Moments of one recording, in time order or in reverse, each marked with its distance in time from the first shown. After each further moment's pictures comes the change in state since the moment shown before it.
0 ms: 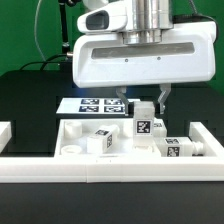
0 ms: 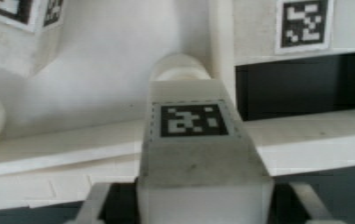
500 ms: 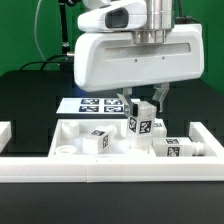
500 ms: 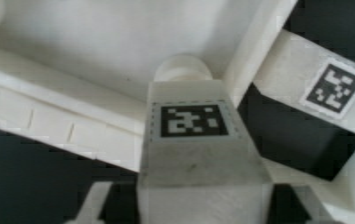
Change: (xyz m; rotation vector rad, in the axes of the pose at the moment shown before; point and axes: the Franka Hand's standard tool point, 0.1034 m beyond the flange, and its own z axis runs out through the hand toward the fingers) arm 0.002 -0.002 0.000 -0.022 -0.033 -0.523
